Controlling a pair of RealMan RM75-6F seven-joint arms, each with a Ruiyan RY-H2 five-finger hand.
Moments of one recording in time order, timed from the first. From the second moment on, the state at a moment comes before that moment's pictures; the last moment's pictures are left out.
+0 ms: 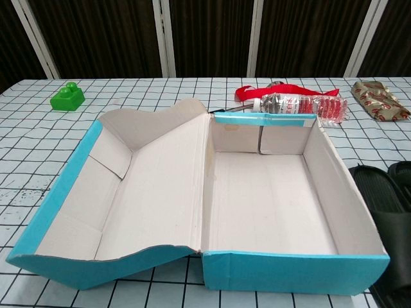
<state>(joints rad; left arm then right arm) -0.04 -1.12 -0.05 -1.70 1.49 1.56 0.23 0.06 -1.17 0.05 -1.69 -1.55 1.52 -0.18</state>
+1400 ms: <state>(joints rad) 0.00 -1.08 -0.05 -1.70 1.53 1.64 0.13 0.05 -1.09 -0.02 -1.90 -1.52 1.40 -0.06</state>
